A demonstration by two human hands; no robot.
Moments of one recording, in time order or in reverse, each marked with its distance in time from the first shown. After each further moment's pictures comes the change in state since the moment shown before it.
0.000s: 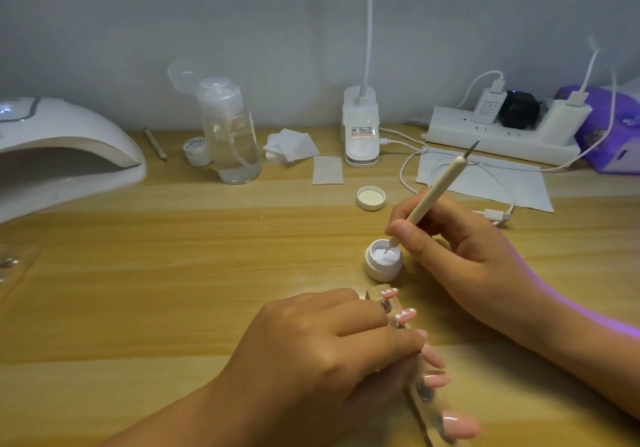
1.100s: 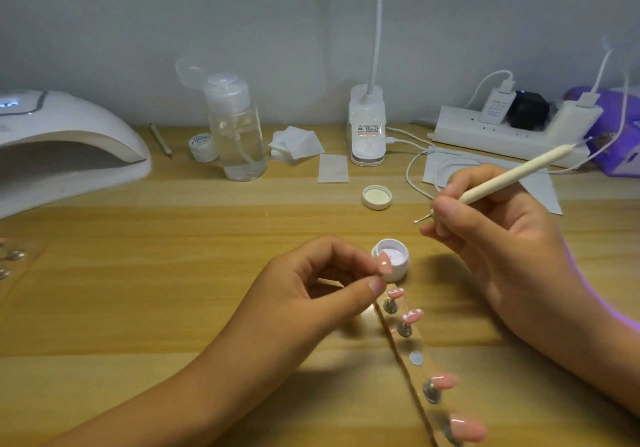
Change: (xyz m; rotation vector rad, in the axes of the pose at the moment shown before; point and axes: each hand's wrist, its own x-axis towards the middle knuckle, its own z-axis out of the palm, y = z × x) left_hand 0.006 -0.021 0.000 -1.058 0.043 -0.768; right_hand -0.003 -0.007 -0.007 0.559 0.206 0.113
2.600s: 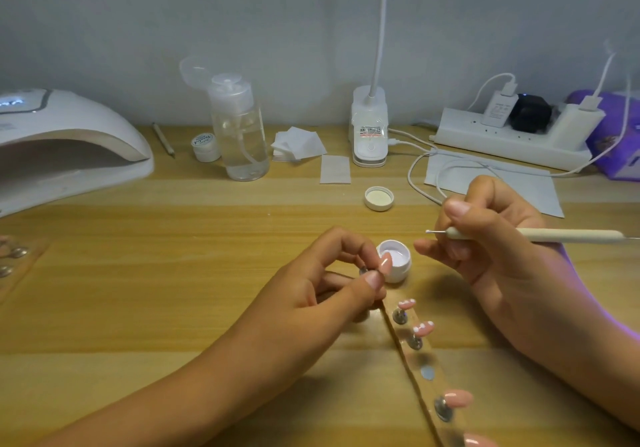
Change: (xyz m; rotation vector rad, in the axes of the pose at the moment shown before) left_hand 0.000 0.000 0.001 0.013 -0.098 0.012; right_hand -0.003 -0.005 0.010 0.128 0.031 0.109
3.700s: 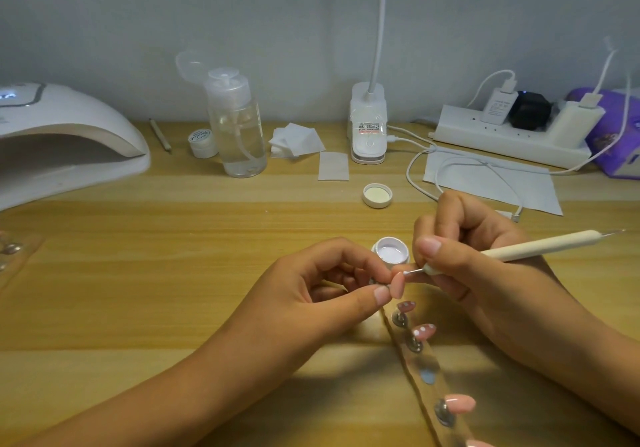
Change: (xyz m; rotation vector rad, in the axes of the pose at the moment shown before) left_hand -0.001 0.007 0.000 -0.007 -0.014 0.012; right_hand -0.006 0.003 0.001 -0.091 -0.272 0.002
